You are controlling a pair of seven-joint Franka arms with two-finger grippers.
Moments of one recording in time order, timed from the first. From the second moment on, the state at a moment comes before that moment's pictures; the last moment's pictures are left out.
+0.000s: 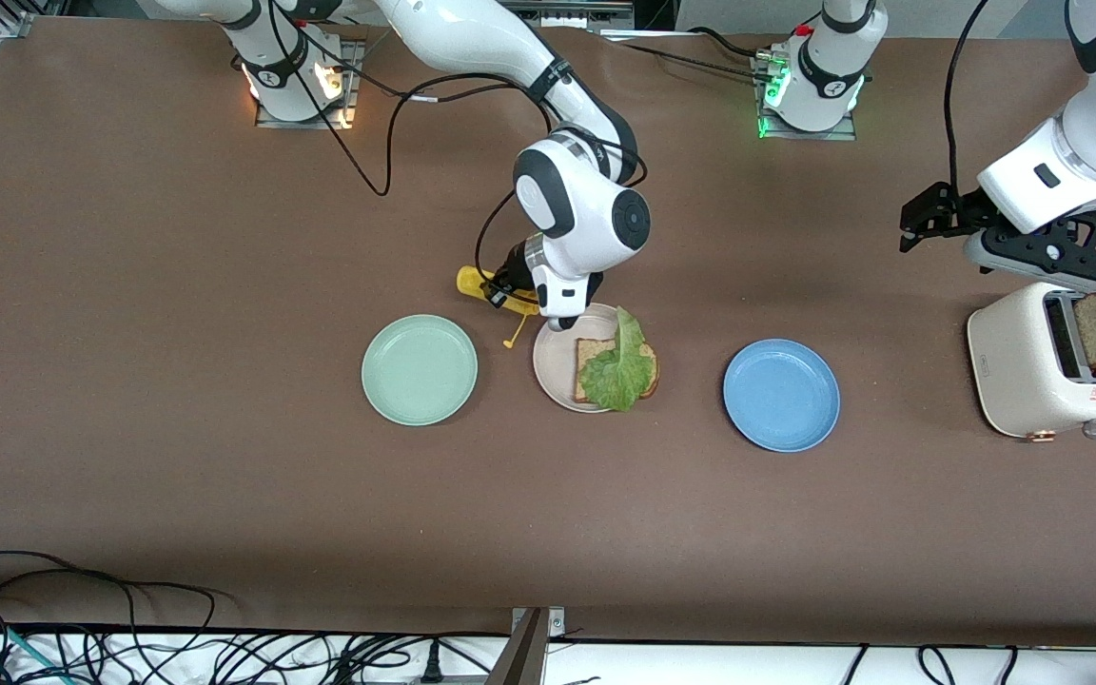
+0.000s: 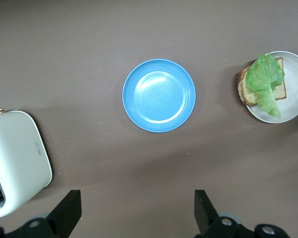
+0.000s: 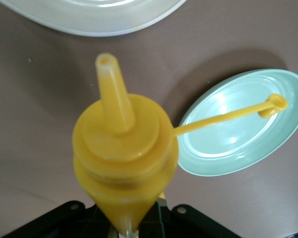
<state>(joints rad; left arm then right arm) -0.08 0.00 -0.02 -1.70 -0.02 1.67 0.16 1.14 1.03 -0.52 -0.97 0.08 1.44 -0.25</state>
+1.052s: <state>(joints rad) -0.08 0.00 -0.02 -1.70 -0.02 1.66 0.16 0.82 0.68 -0.37 -1.11 0.19 1.60 -0.28</state>
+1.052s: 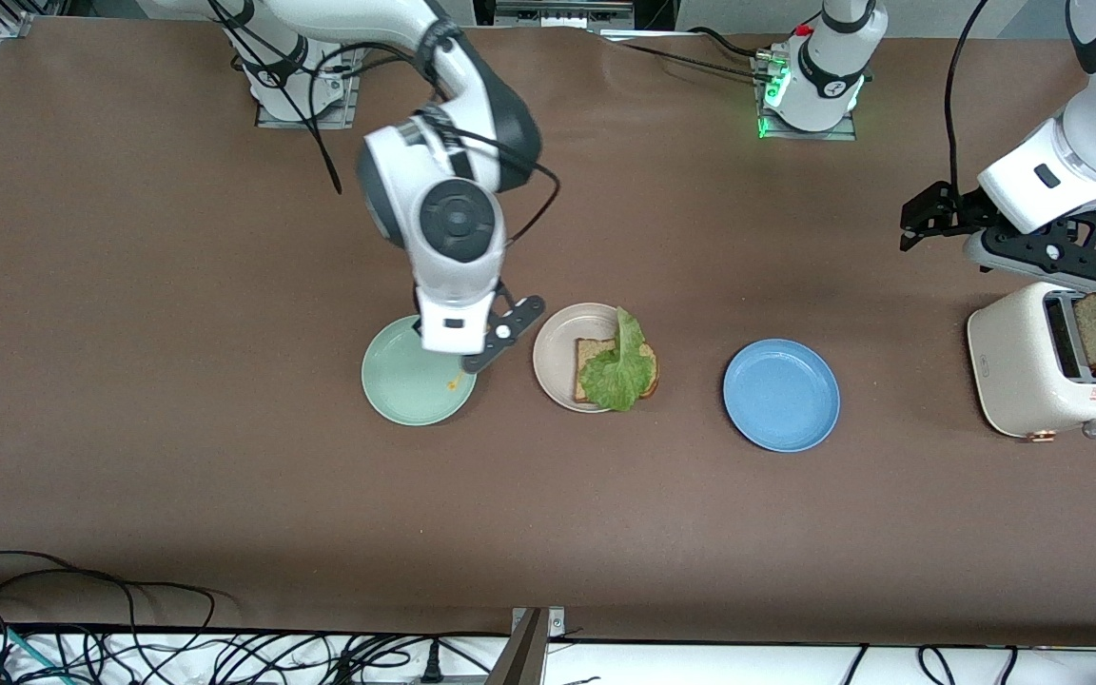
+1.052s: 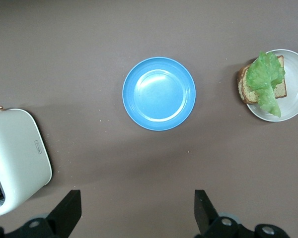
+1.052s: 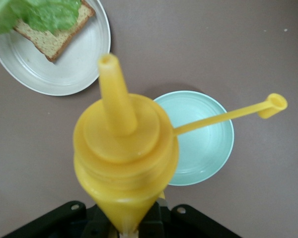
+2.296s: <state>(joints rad) -0.08 0.00 -0.03 -1.69 -0.02 1.66 0.16 0.28 0.30 -0.09 -1.81 0.32 2.24 -0.88</state>
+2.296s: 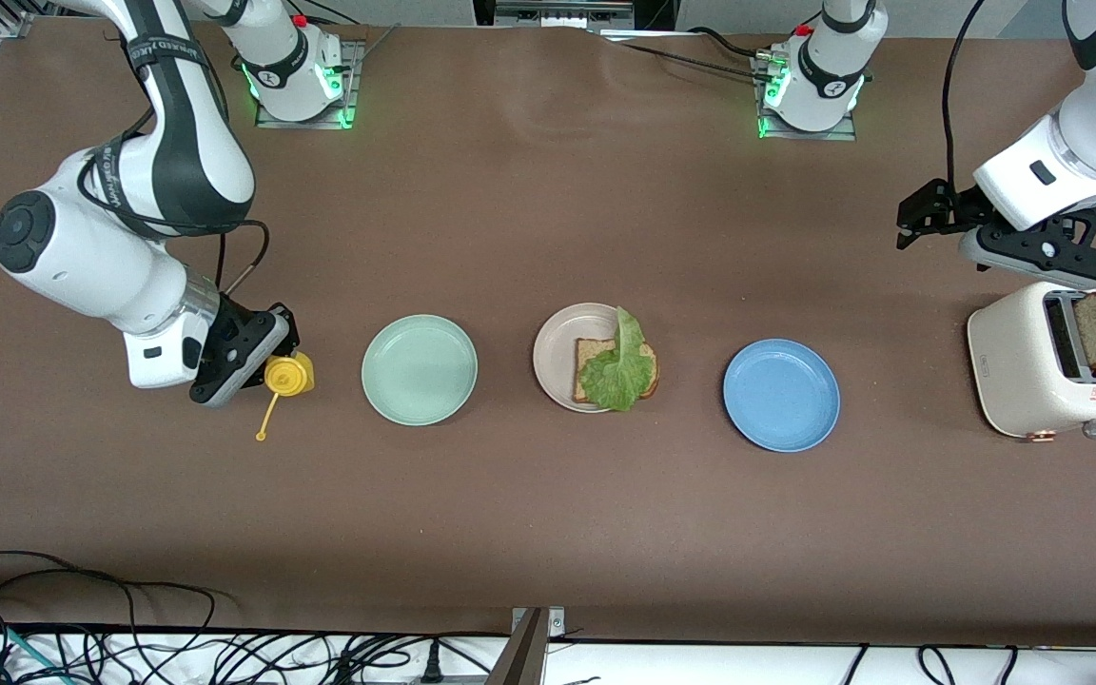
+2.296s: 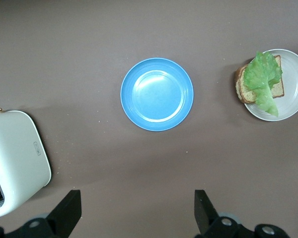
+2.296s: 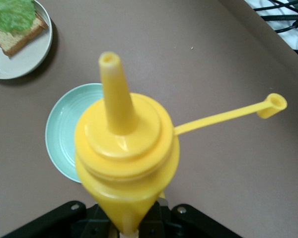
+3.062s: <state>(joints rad) -0.08 0.00 -0.03 -1.69 -0.02 1.66 0.16 0.15 0.29 0.00 -1.95 0.51 2.41 -1.21</state>
